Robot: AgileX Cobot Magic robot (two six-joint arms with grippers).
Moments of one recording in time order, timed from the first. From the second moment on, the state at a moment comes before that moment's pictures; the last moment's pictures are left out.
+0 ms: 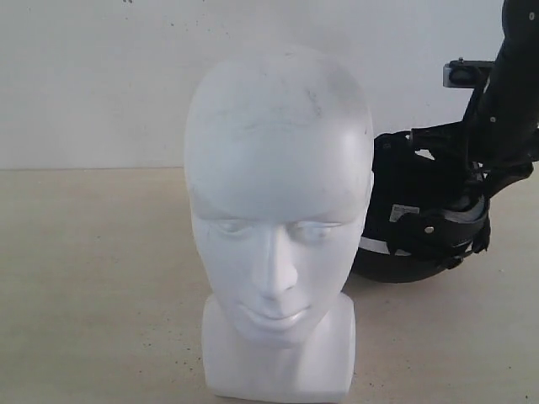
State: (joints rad) left arm 0.03 0.00 0.00 -0.24 0.26 0.08; right arm 0.17 1.83 -1.51 -0.11 1.03 0.36
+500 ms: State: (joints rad) left arm 0.03 0.00 0.00 -0.24 0.26 0.08; right arm 0.17 1.83 -1.51 -0.50 1.07 0.34
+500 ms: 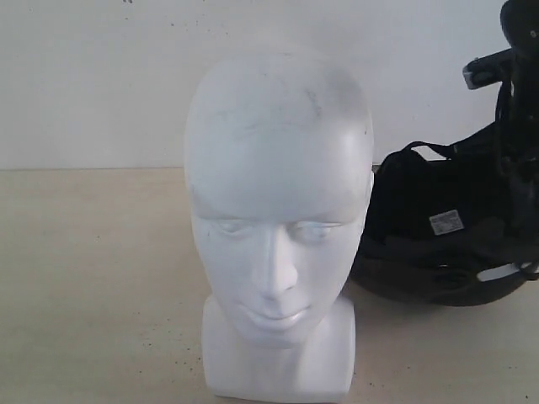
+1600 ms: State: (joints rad) left arm 0.03 0.00 0.00 -0.24 0.26 0.08; right arm 0.04 1.81 -1.51 -0.17 0.99 -0.78
